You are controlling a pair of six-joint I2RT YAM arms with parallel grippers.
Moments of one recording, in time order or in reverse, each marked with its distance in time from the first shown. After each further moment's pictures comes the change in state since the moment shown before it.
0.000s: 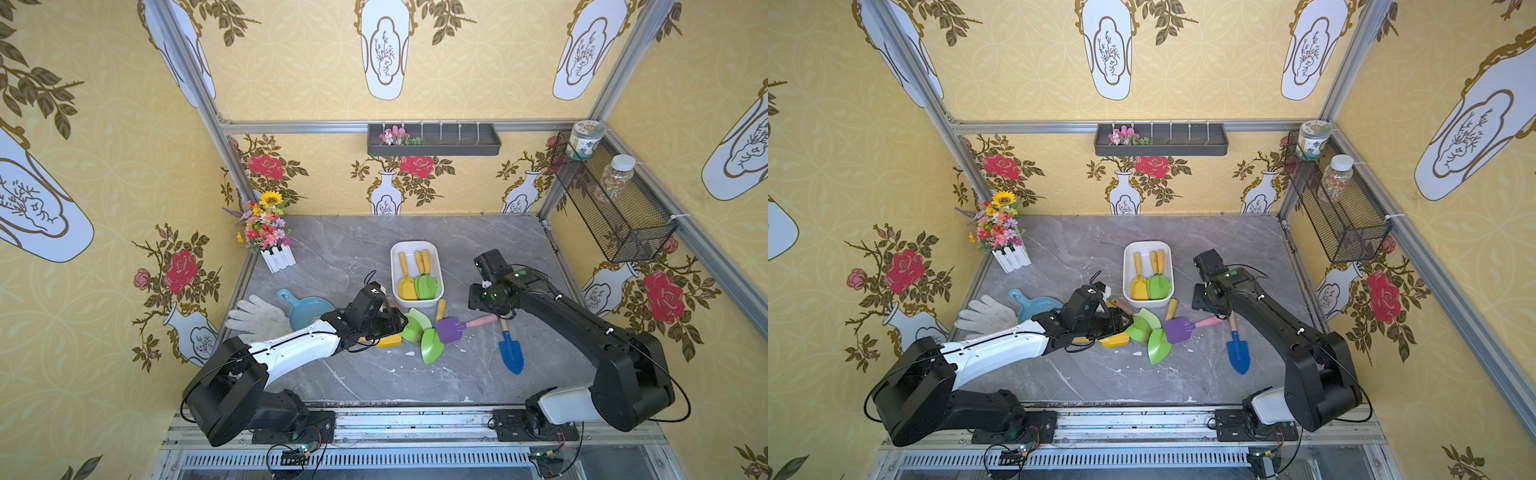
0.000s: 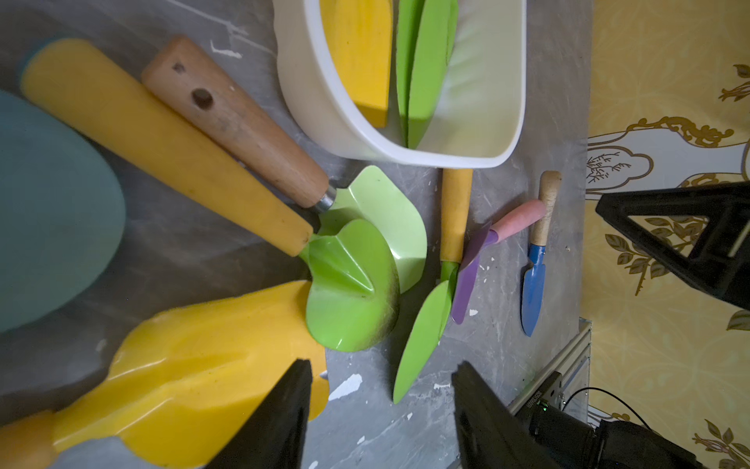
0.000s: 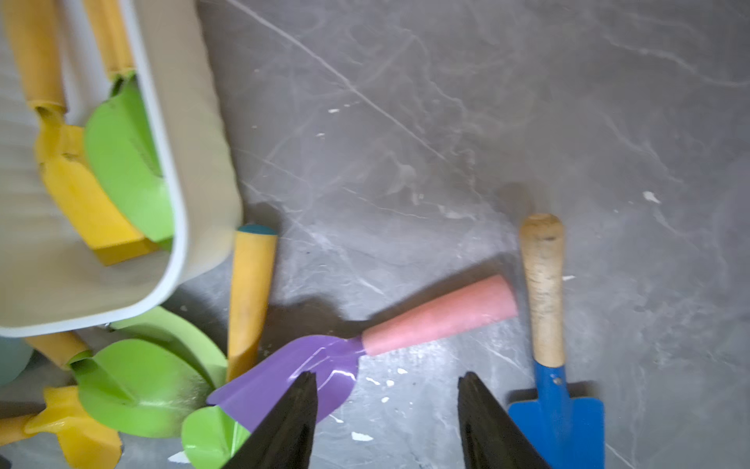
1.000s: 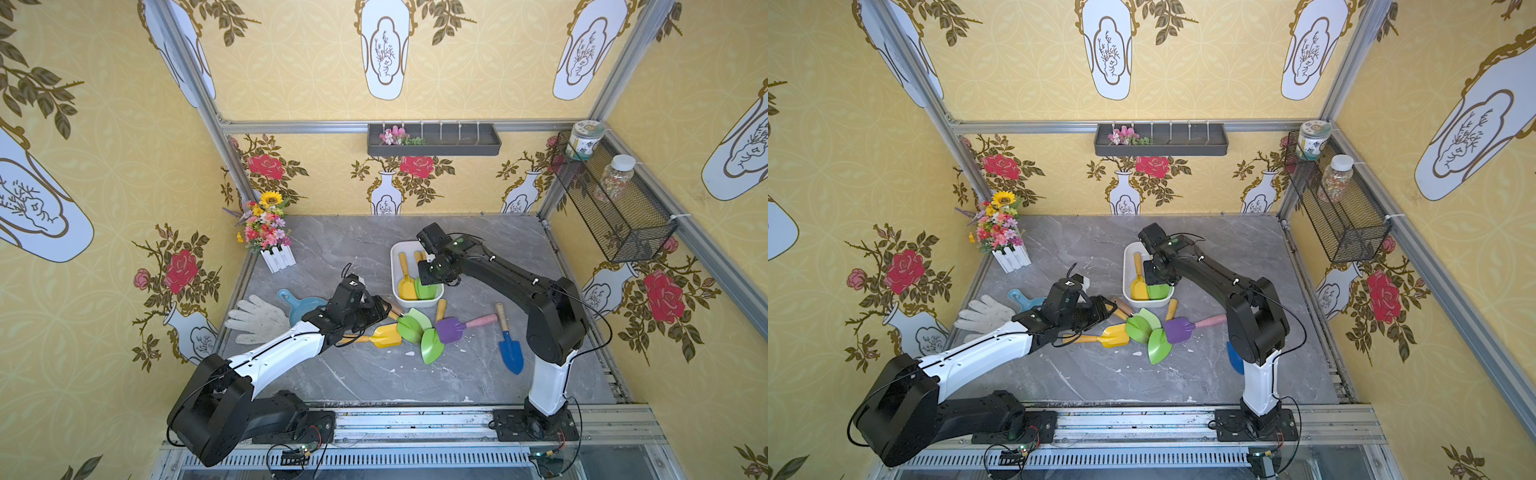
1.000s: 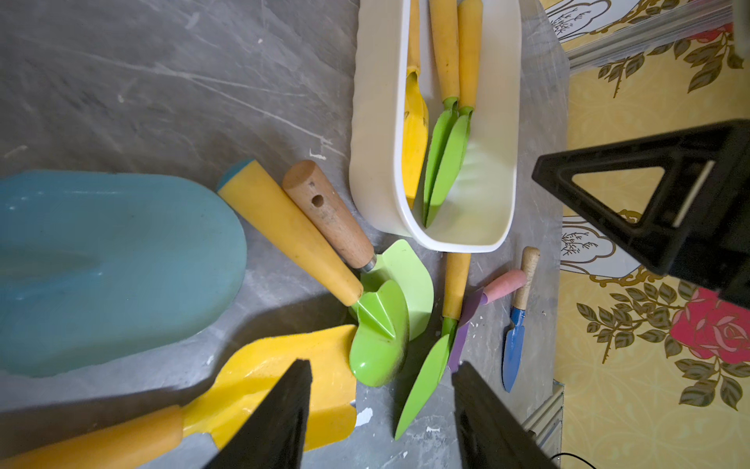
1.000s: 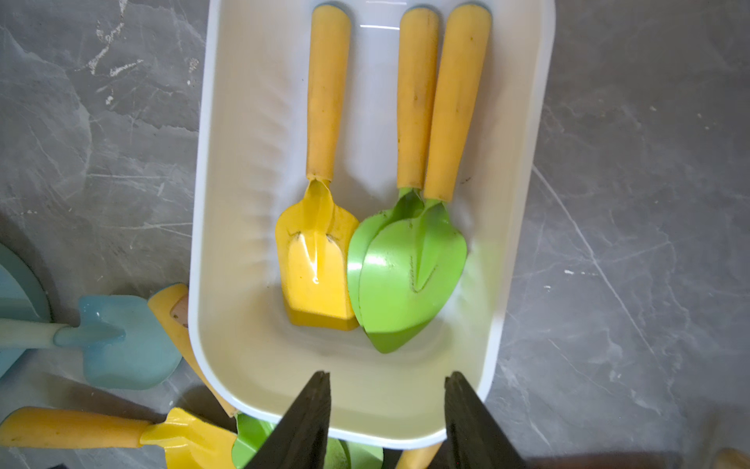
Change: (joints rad) left arm 0.159 -0.119 -0.050 -0.014 -0.004 -0.030; right arm 0.250 0.489 0.579 -0.043 -0.015 -0.114
